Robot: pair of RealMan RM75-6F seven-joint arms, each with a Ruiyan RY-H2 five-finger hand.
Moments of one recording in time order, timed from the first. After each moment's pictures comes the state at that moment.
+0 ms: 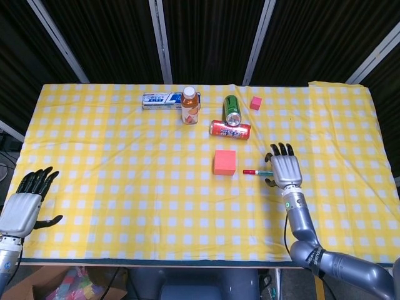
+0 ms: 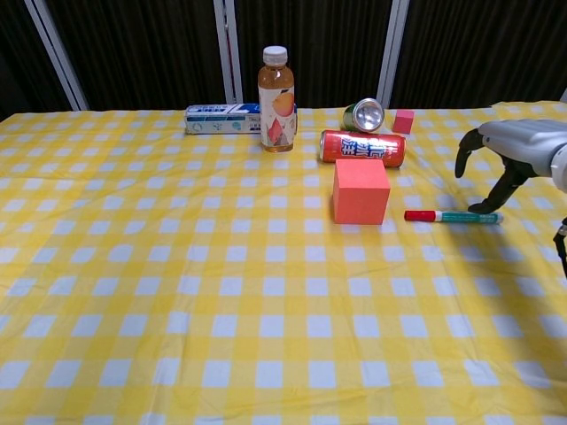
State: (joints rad) left arm -0.17 -1.14 -0.02 -1.62 1.49 1.38 0.08; right arm 0.66 -1.54 0.29 -1.45 -0.75 1.03 -0.67
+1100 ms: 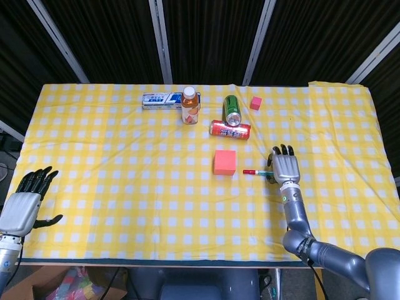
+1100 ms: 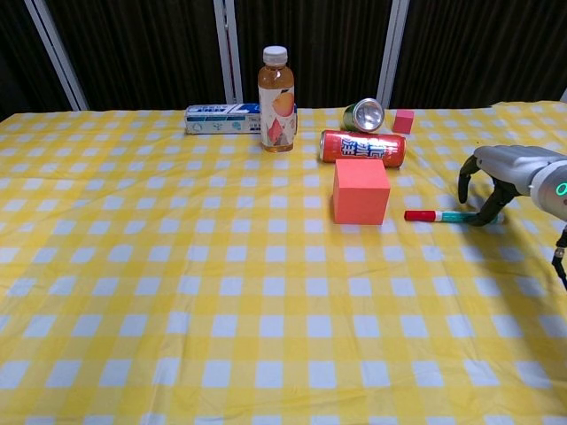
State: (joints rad) left arm -0.18 -1.14 -0.02 -1.63 1.47 1.36 0.07; right arm 0.72 -1.67 0.26 -1.17 -0.69 0.94 -0.57
